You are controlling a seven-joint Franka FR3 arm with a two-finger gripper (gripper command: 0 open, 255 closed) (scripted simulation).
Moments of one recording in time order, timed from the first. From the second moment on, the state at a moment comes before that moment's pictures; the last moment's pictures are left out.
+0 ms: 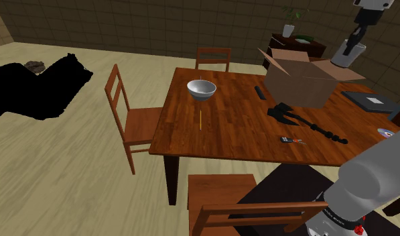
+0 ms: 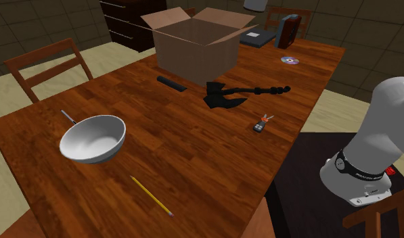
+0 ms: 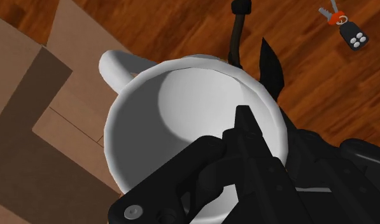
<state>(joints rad) -0.37 -0.11 -0.49 -1.50 -0.09 1.45 -0.92</state>
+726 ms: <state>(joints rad) -0.52 0.06 -0.68 -1.34 0.01 1.44 -1.25</state>
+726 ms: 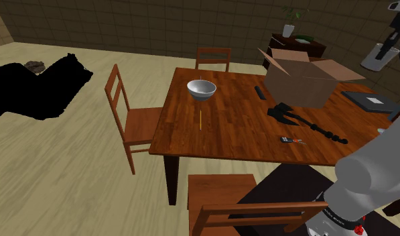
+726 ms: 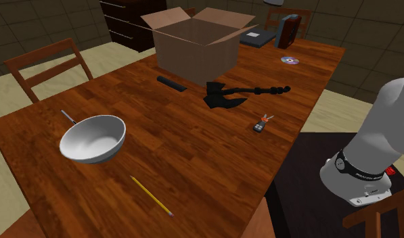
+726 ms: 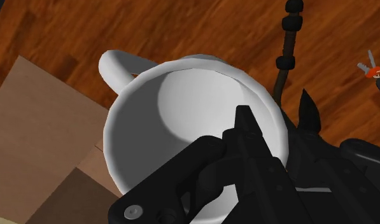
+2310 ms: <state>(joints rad) -0.74 0.25 -0.78 -1.33 0.17 1.57 -1.54</state>
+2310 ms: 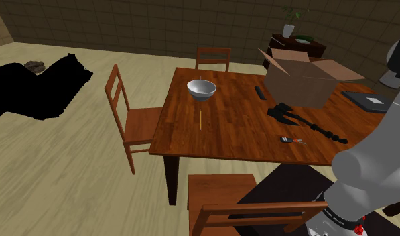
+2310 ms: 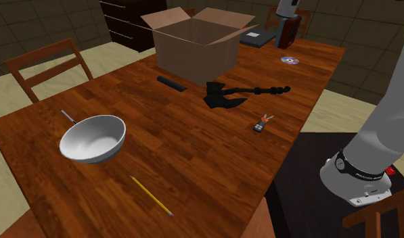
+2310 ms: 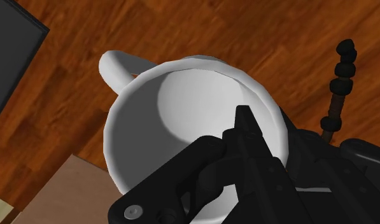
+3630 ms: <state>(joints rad) -0.68 0.20 -0.78 -1.66 0.13 1.87 -1.53</state>
